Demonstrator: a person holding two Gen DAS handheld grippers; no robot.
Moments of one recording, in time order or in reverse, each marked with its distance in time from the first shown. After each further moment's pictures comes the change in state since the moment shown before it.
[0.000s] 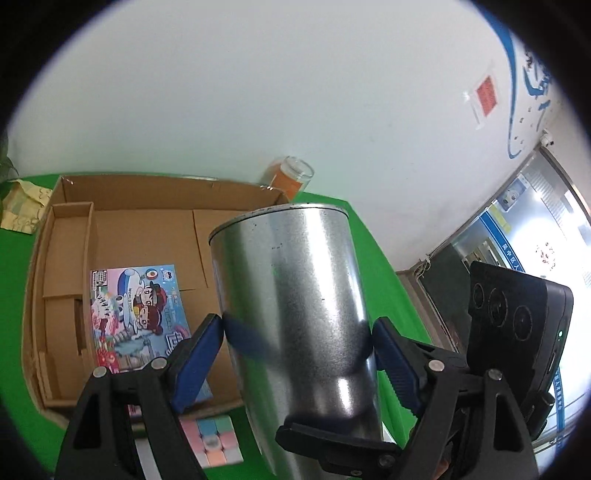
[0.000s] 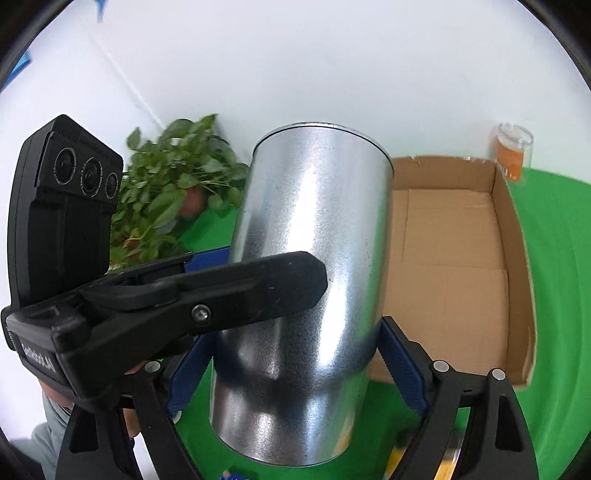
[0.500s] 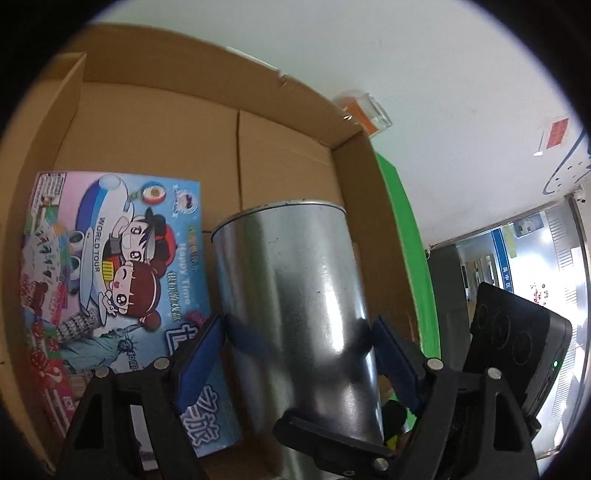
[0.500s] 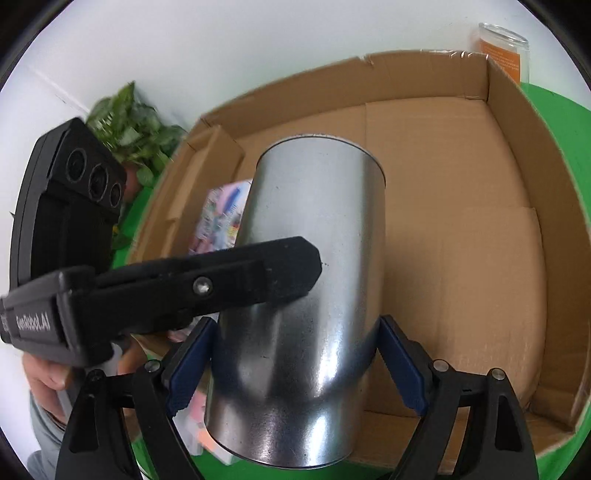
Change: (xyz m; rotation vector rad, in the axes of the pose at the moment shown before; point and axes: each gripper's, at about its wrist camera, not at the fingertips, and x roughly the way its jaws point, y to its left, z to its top) left arm 0.122 0.100 -0.013 -0.274 0.228 -0.060; right arm 0.115 -0.072 -0.005 0.151 0.183 -0.071
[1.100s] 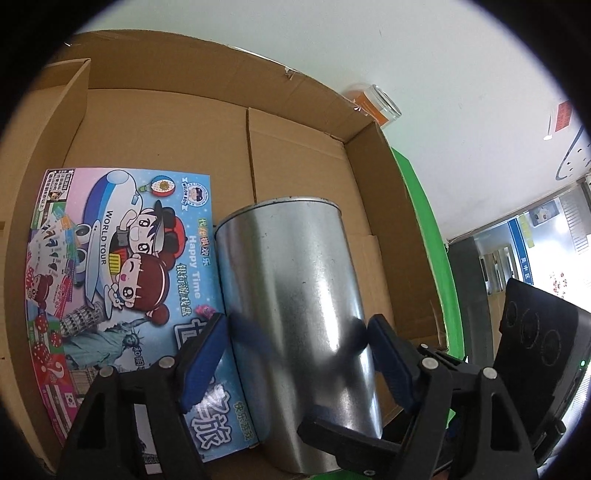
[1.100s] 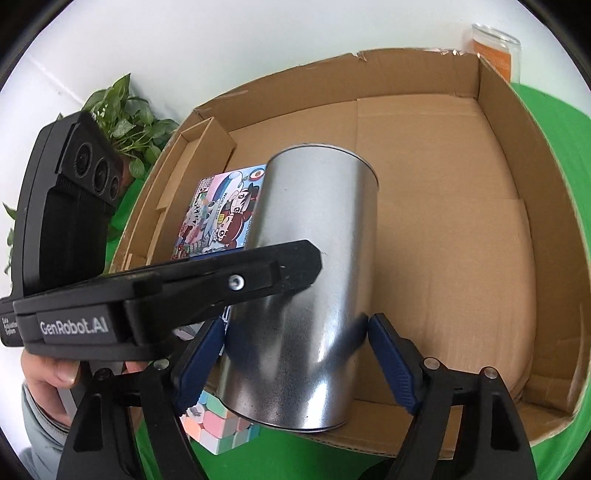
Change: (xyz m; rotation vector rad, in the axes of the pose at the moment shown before) left arm 0.006 0.001 -0.007 0.042 -0.006 0.082; right arm -0.021 -0.010 -0.019 0.005 -0.001 -0.031
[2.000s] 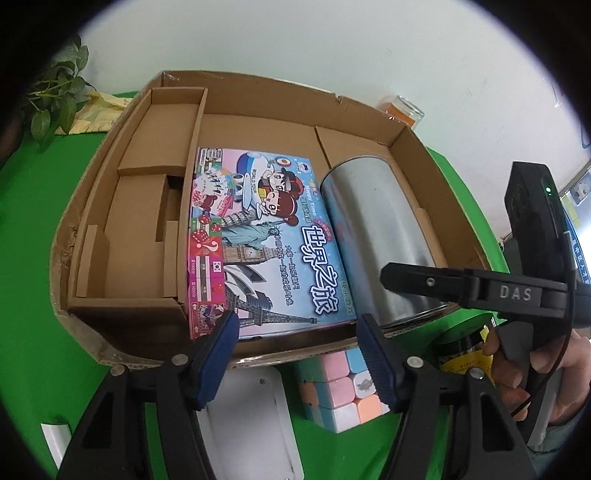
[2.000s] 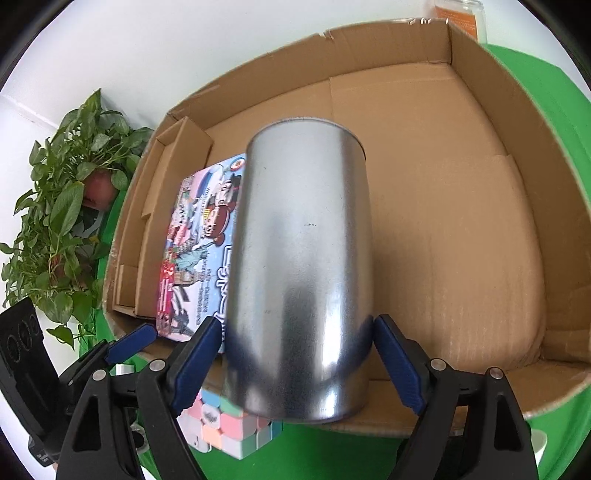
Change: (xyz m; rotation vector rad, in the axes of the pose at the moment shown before) left arm -0.084 0.015 -0.090 0.087 -0.135 0.278; right arm 0.020 0.018 -0.013 0.135 0.009 -0.037
